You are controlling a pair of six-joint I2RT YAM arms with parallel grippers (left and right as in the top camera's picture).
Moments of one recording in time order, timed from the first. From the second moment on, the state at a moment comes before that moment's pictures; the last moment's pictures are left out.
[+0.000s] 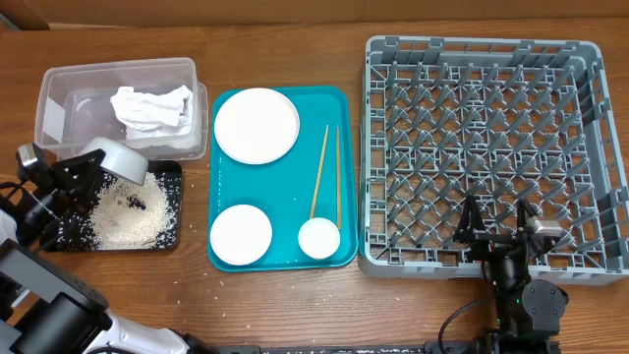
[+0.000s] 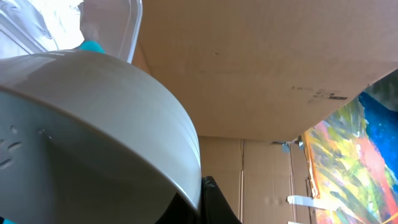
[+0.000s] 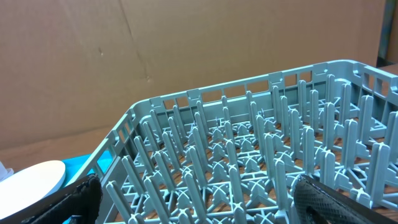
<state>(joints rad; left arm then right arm) 0.90 1.85 1.28 -1.07 1.50 0.04 -0.07 0.01 0.02 -0.03 -0.08 0.23</state>
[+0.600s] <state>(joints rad) 0.36 1.62 1.62 -1.14 0.94 -0.05 -0.07 0.01 0.02 -0.03 -0.08 0.23</state>
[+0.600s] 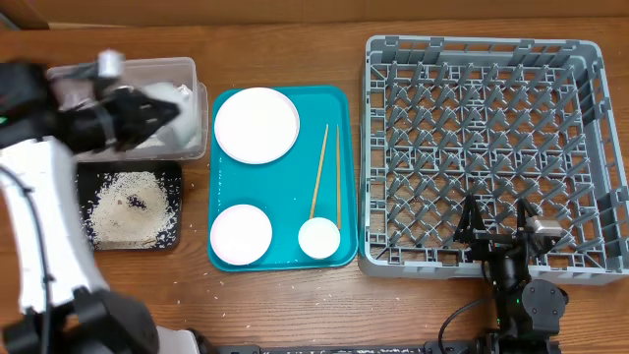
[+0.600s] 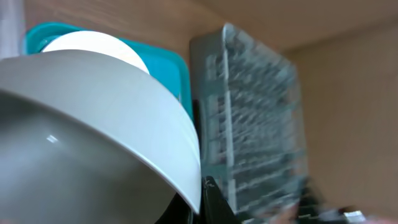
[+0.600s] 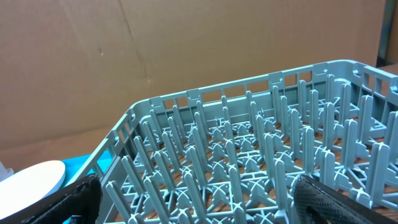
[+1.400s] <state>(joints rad) -0.35 2.01 1.63 -1.21 0.10 -0.18 -0.07 0.01 0.02 -0.03 -0.08 0.23</state>
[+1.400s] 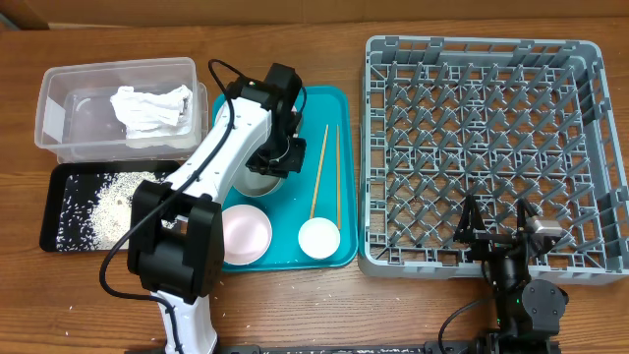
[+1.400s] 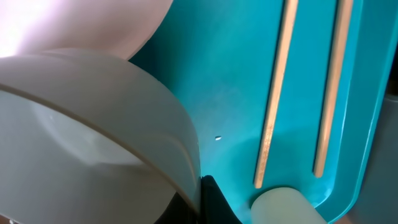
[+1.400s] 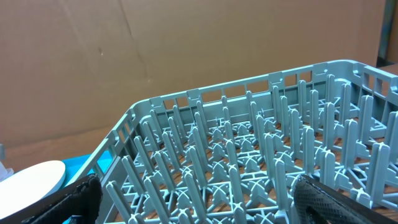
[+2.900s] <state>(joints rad) -0.18 2.01 2.50 -1.44 0.07 -0.21 0.14 1.10 1.08 -0.38 -0.54 0.52</state>
